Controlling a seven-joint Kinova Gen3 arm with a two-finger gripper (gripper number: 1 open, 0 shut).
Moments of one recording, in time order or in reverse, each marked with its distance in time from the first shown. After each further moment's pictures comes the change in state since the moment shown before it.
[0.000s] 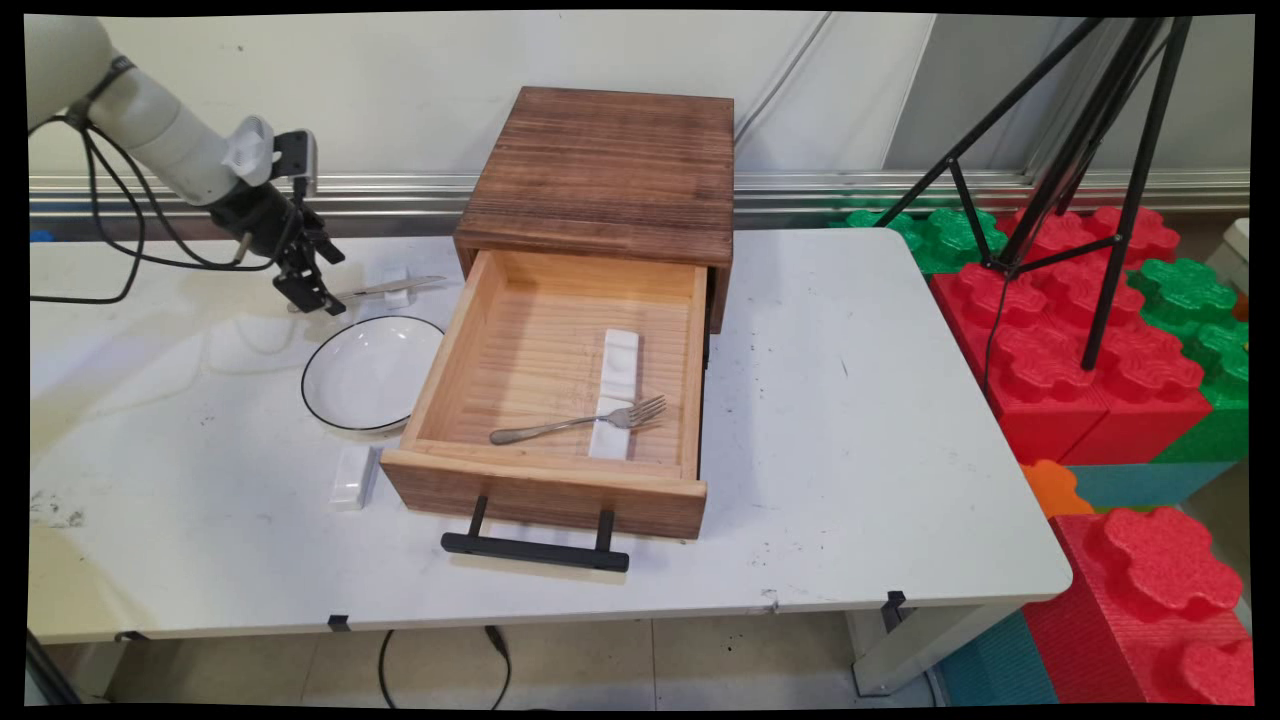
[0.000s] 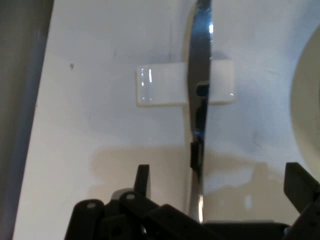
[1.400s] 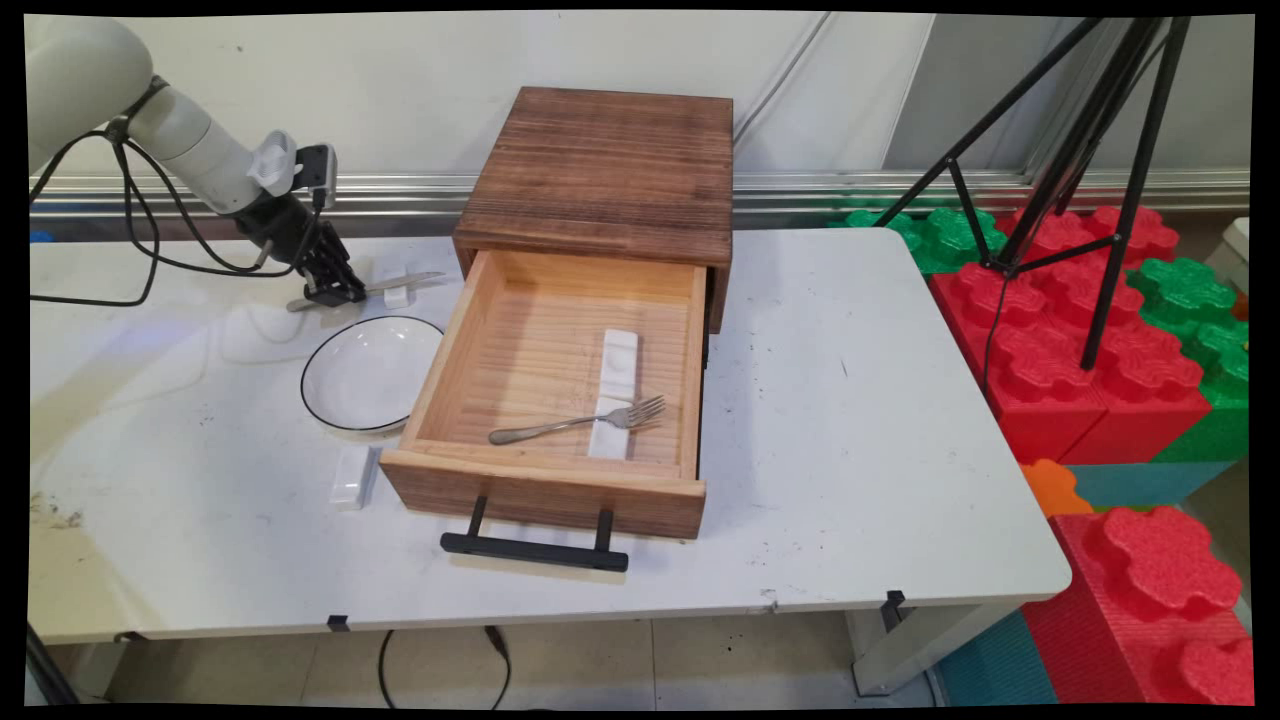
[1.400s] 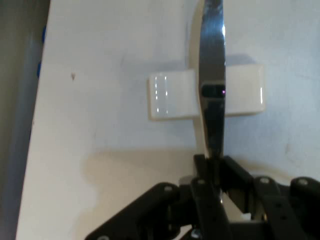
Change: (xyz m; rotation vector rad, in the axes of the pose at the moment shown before) arm -0.003 -0.021 0.034 -0.028 0.007 0.028
